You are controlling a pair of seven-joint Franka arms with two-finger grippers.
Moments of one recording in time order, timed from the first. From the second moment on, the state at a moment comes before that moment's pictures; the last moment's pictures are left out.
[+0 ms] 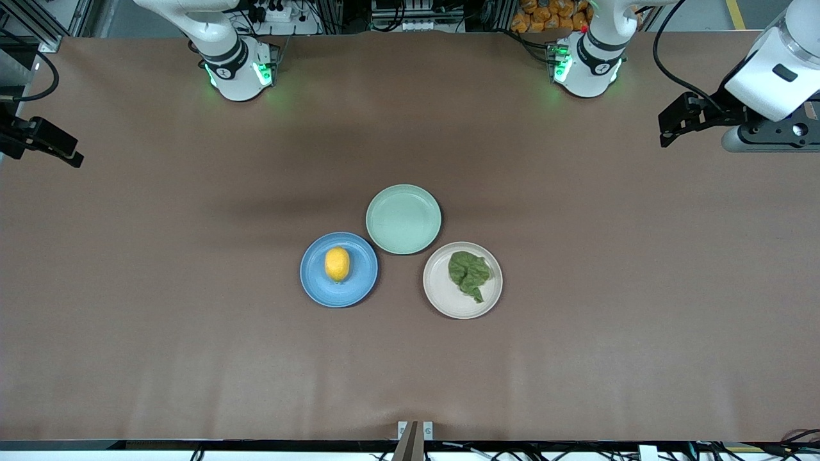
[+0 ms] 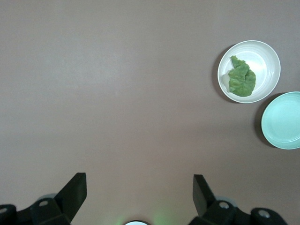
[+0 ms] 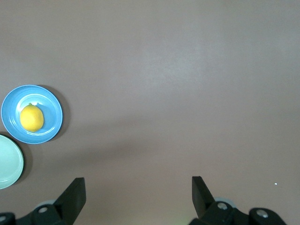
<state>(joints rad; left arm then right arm) -0.03 0.01 -0.18 -1.44 0.03 1.43 -0.16 -0.02 -0.01 0.00 -1.49 -0.04 1.48 0.12</state>
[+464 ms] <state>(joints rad) -0.03 0.02 -0.18 -1.44 0.03 1.43 -0.16 -0.02 -0.01 0.00 -1.49 -0.04 1.48 0.12</state>
